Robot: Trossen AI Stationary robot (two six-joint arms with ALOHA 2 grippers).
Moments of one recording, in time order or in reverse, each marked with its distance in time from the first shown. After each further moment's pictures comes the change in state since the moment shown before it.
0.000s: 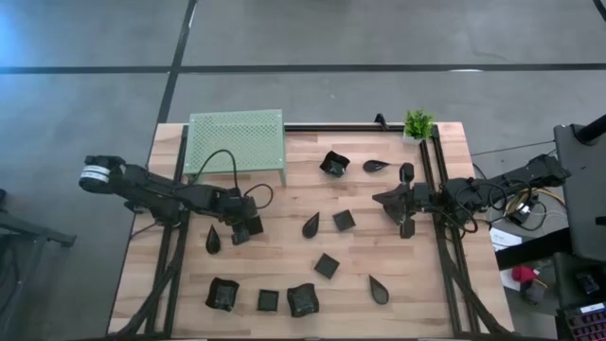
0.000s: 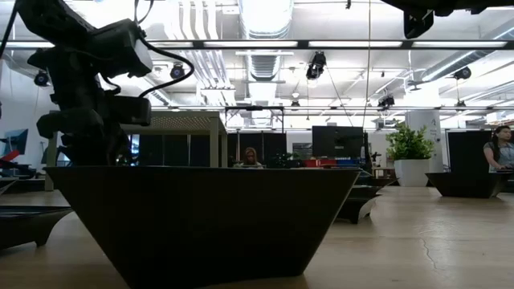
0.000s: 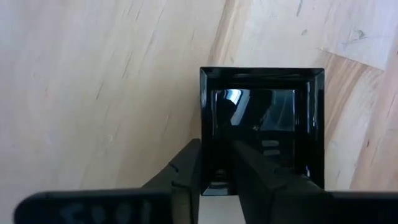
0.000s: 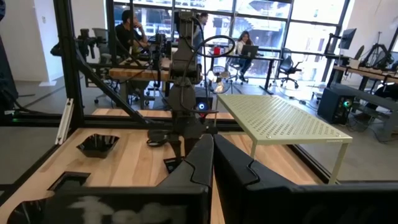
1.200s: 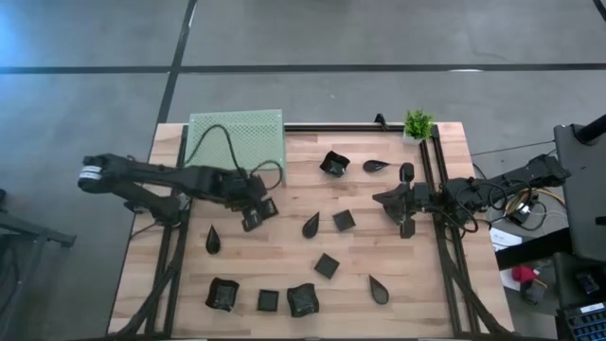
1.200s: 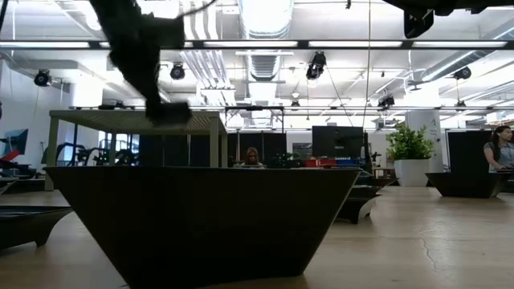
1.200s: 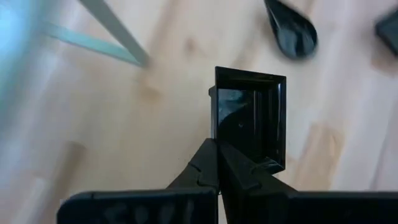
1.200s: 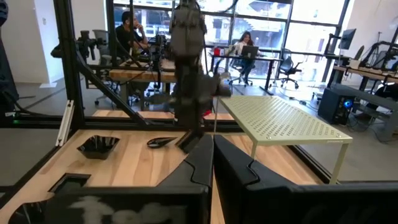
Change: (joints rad) left arm 0.017 -0.029 0.509 -0.440 -0.146 -0.026; right arm 0.000 -0.002 0.000 0.003 0.000 0.003
